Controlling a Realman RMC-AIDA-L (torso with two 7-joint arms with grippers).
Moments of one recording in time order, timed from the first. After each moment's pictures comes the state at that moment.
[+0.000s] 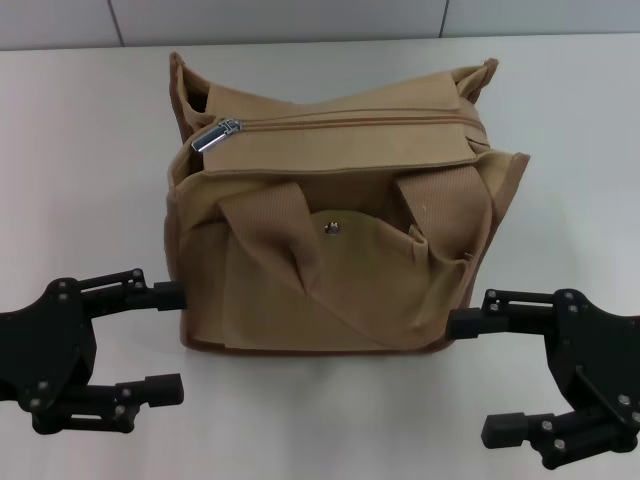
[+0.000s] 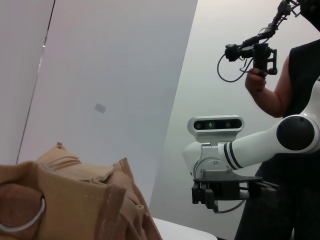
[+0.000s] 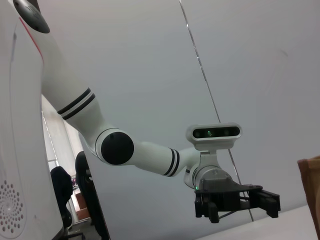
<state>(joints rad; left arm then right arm) -0.30 -1.91 1.00 0.55 1.61 2.01 -1.17 0.41 2.07 -0.79 -0.58 -1.86 -2.12 1.22</state>
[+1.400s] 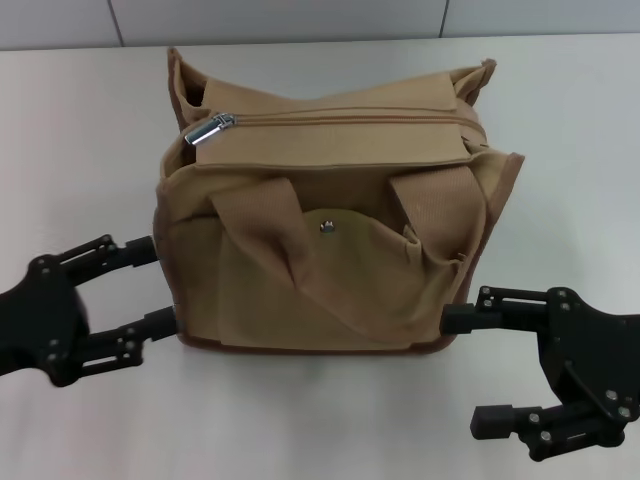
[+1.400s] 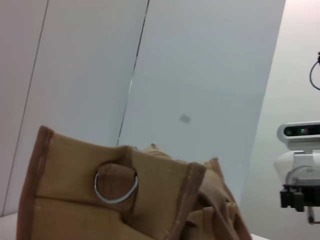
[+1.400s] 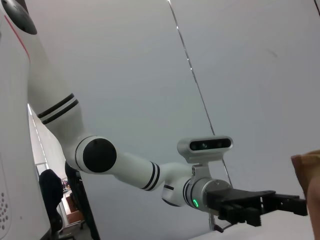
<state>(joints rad) -0.23 -1.96 0.87 0.53 1.61 1.86 -1.10 0.40 2.08 -0.79 -0.58 -1.86 -2.09 1.21</state>
